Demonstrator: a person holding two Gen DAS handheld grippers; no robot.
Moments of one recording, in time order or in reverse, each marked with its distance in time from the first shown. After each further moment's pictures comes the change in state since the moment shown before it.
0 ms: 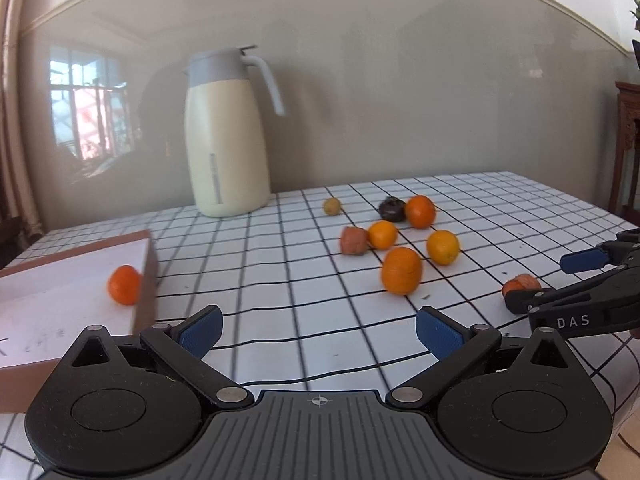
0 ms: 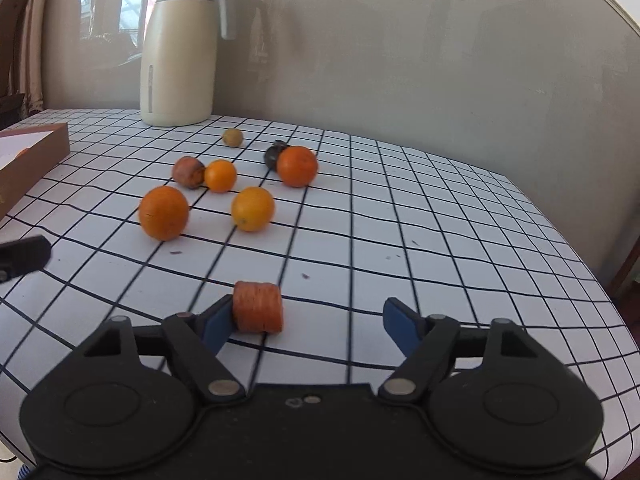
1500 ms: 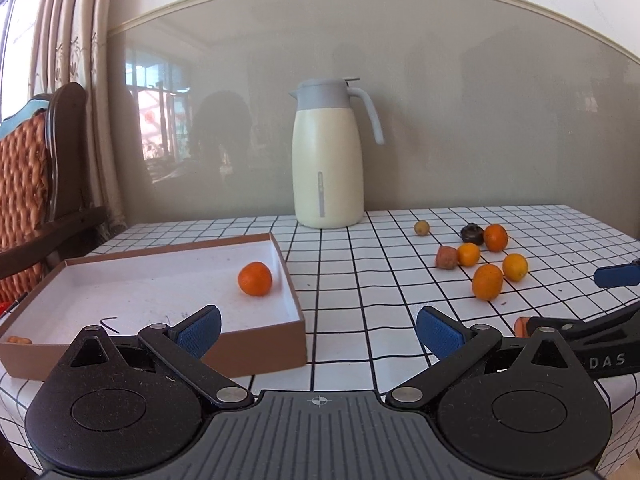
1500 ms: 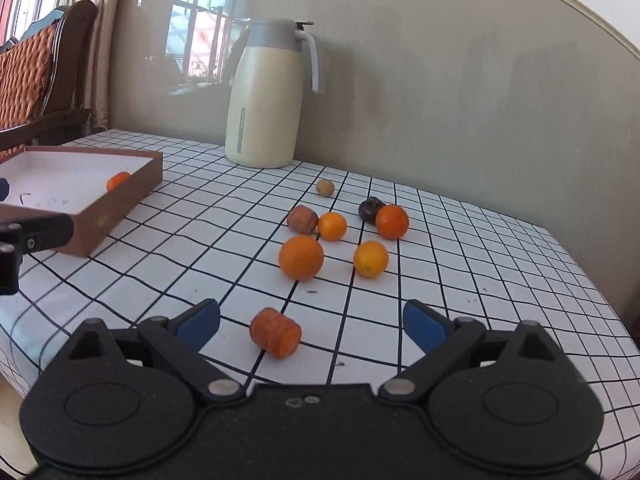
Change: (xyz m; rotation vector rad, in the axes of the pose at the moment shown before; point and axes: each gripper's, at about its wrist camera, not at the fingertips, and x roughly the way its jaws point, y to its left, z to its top) left arm -0.069 0.069 -0.012 -0.095 -0.056 0.177; right arm -0.049 0.078 0.005 -0.083 -0.111 0.102
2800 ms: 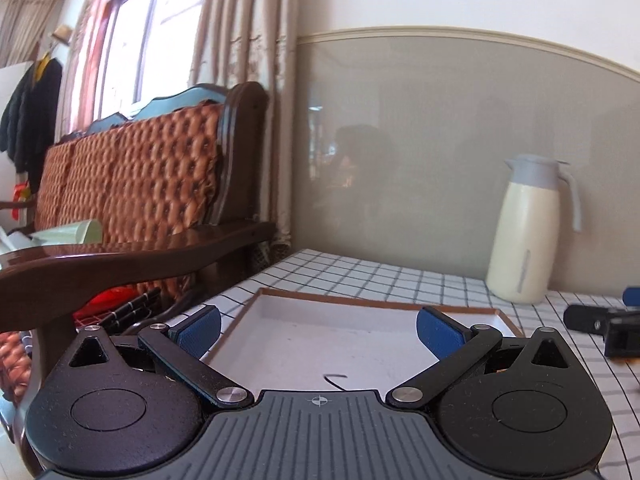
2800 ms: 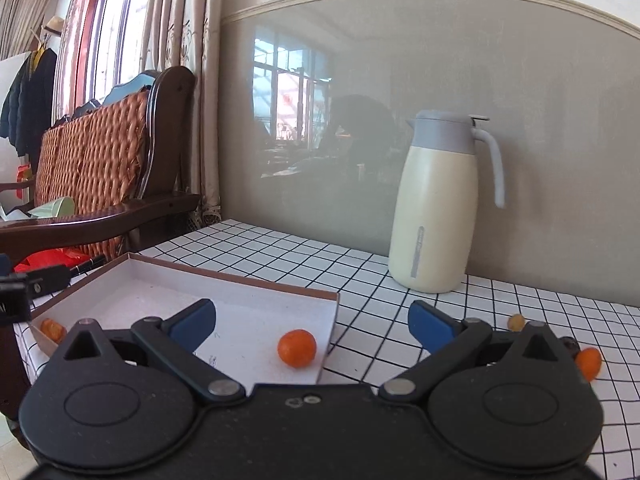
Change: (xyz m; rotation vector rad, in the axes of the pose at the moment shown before) left arm -0.004 0.182 0.020 -0.211 -0.091 0.327; right arm 0.026 0.130 0.117 0.012 -0.201 0.293
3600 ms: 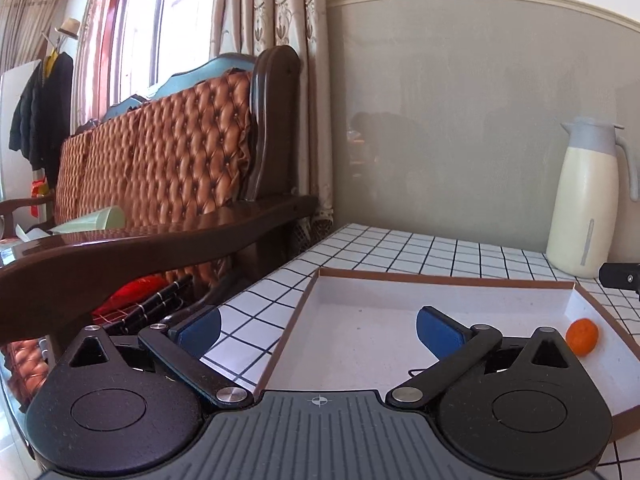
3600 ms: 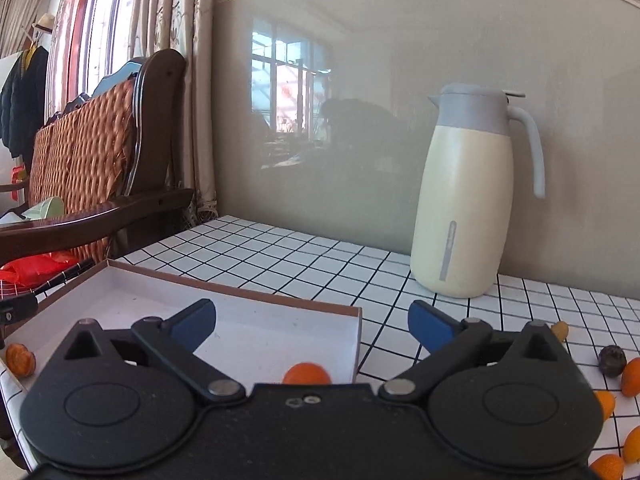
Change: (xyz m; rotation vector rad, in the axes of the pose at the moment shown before) left arm 0.064 0.046 -0.004 0.030 0.069 0.102; right arm 0.072 0.012 0.003 0.027 0.032 0.012
